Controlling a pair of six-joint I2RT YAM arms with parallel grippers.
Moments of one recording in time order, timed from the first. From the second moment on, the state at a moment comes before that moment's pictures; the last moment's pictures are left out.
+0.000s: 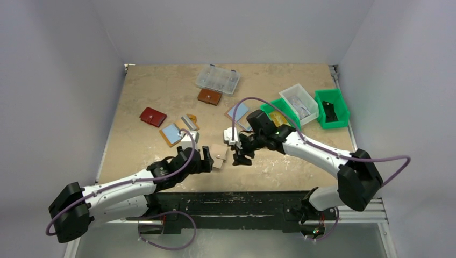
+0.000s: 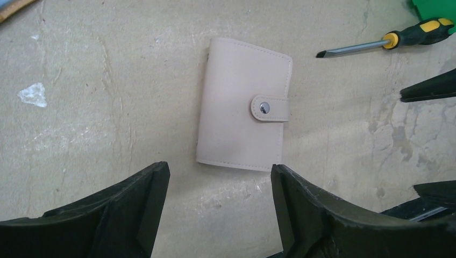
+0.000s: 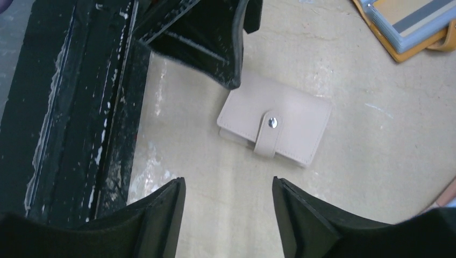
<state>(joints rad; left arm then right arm) -0.96 0.97 0.46 -0.22 -0.42 -0.77 0.72 1.38 0.92 -0.43 -0.69 -0.72</state>
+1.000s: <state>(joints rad) -0.87 0.89 0.17 0.13 -0.36 -0.87 0.93 1.71 1.02 -0.20 -0.32 -0.32</state>
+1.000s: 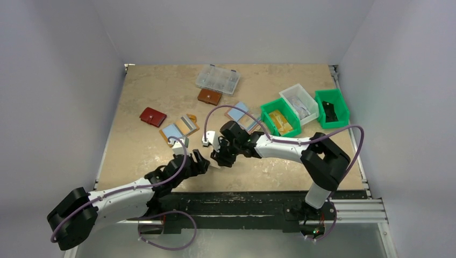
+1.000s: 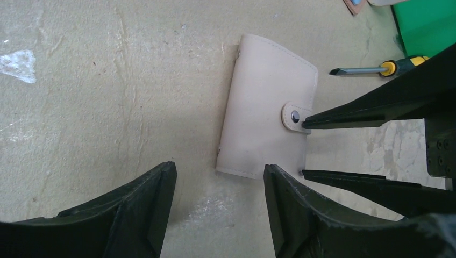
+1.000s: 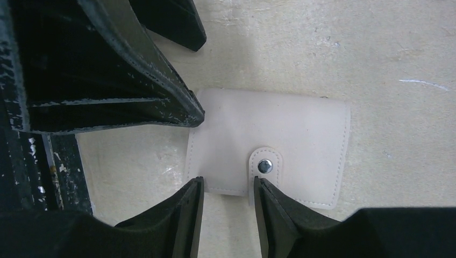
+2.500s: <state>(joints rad) -0.82 0.95 0.13 0.24 -0.26 -0.91 0.94 1.79 1.11 -0.23 -0.26 -0.35</state>
